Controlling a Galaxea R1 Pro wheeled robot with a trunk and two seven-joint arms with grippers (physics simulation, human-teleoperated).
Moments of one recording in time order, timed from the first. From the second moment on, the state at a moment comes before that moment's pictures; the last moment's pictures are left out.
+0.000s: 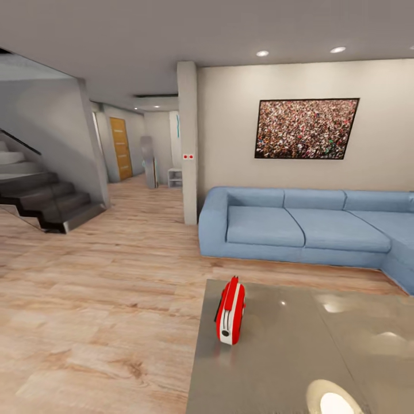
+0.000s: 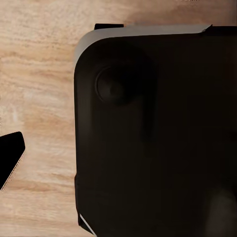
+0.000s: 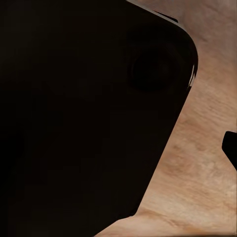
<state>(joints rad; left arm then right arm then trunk) 0.00 0.01 0.01 -0.03 0.02 -0.05 0.00 0.00 0.02 0.34 0.00 -0.02 -0.03 0.01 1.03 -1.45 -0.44</state>
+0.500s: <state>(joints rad) 0.00 0.01 0.00 -0.03 0.02 -0.05 0.00 0.00 0.02 0.34 0.00 -0.02 -0.03 0.01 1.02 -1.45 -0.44</state>
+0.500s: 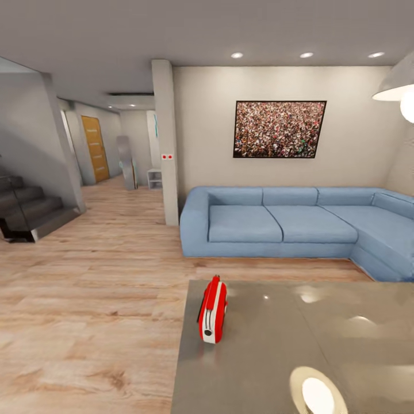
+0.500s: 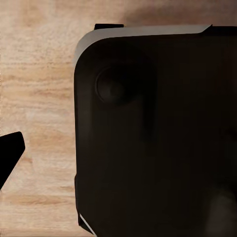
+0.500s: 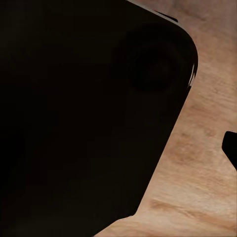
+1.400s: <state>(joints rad) 0.00 0.01 0.01 -0.03 0.02 -0.05 0.00 0.00 0.02 0.34 0.00 -0.02 -0.03 0.01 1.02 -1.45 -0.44</state>
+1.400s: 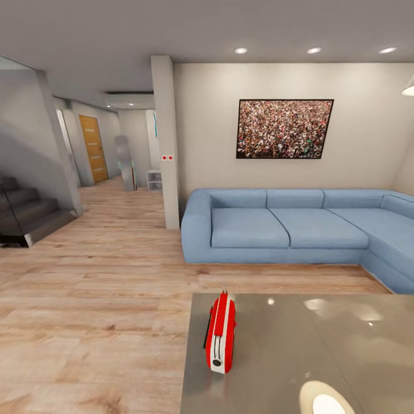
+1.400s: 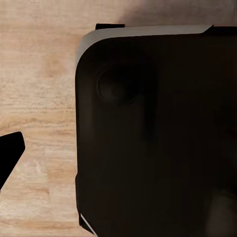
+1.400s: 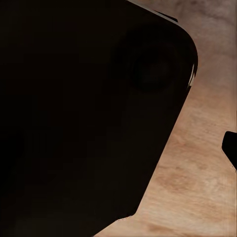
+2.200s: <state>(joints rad) 0.00 0.01 0.01 -0.03 0.02 -0.05 0.00 0.00 0.01 0.34 0.00 -0.02 -0.03 0.01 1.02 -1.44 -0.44</state>
